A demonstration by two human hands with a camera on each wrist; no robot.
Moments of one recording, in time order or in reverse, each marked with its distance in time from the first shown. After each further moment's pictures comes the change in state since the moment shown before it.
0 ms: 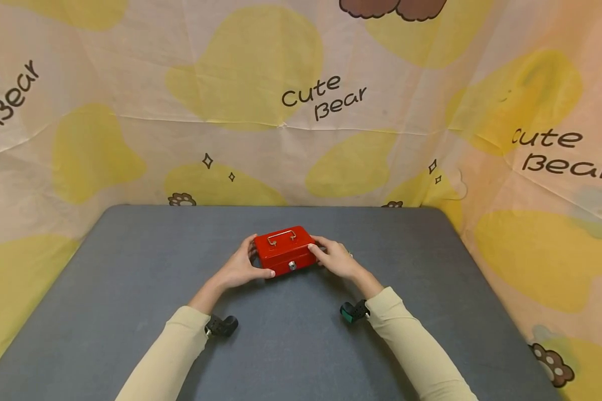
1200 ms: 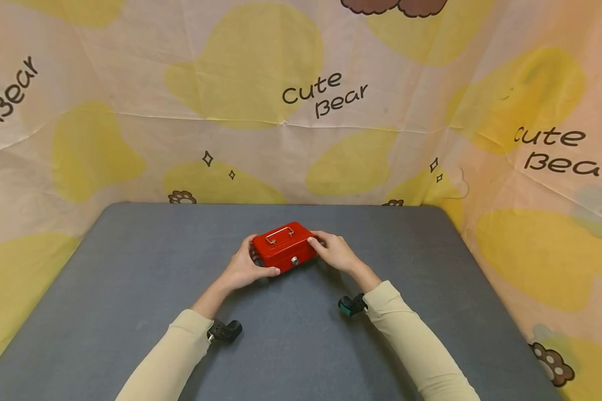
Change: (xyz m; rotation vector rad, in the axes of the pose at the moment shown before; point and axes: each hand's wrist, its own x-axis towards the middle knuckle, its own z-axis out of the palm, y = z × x) left_hand -0.006 0.007 0.014 -0.061 0.111 -0.061; right_hand 0.009 -0.007 -0.004 -0.125 0.061 -0.038
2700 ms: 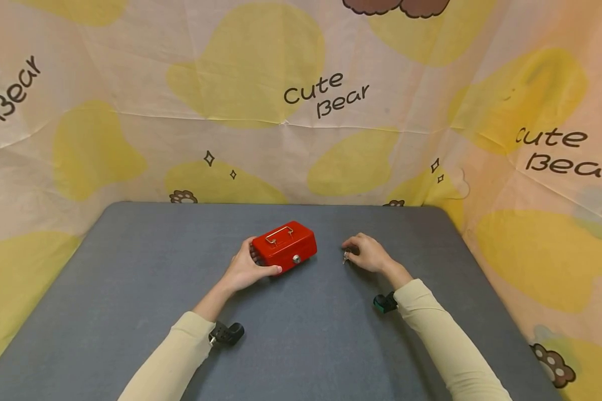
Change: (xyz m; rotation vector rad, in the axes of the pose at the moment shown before) left_hand -0.005 0.003 0.003 0.013 0.064 -0.039; right_hand -0.023 0.067 -0.042 -0.314 -0.042 -0.089
